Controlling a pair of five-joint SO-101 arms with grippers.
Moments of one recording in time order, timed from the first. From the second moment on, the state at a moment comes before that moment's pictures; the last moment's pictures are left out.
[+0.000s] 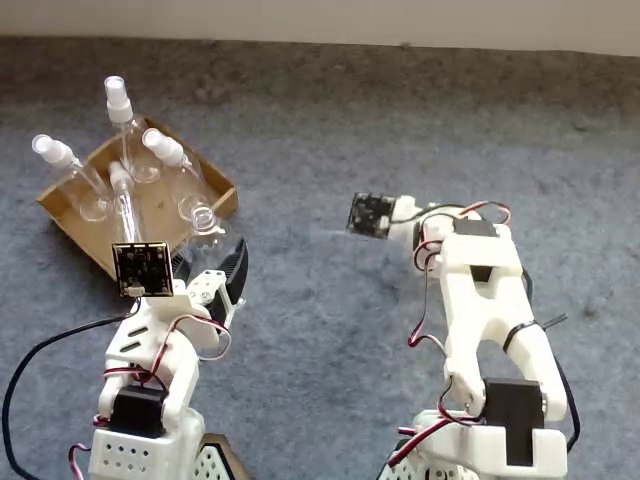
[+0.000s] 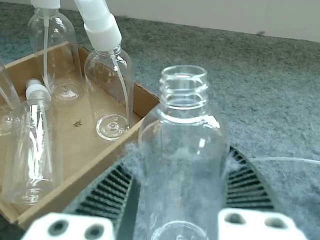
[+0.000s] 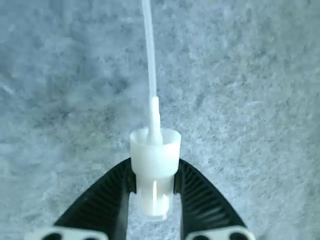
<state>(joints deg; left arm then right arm) 2.3 -103.5 90.5 43.2 16.0 -1.1 -9.8 37.8 40.8 85.9</state>
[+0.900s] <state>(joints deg) 2.3 -103.5 95.5 34.7 11.2 0.6 -11.4 42.3 40.7 88.1</state>
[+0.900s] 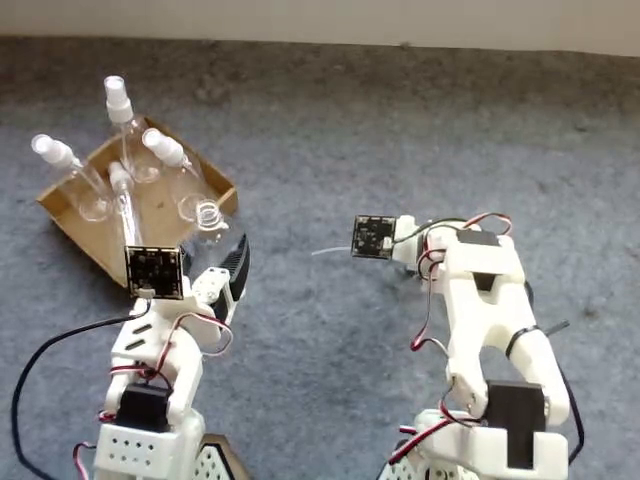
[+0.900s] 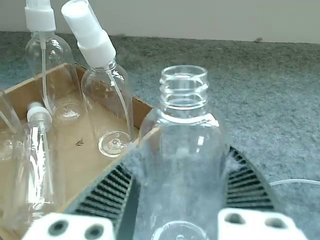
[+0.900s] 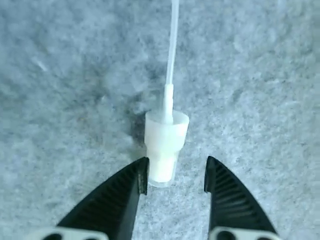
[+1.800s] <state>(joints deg) 10.0 -103.5 95.9 34.2 11.3 -0.7 -26.9 42.3 53.0 13.5</state>
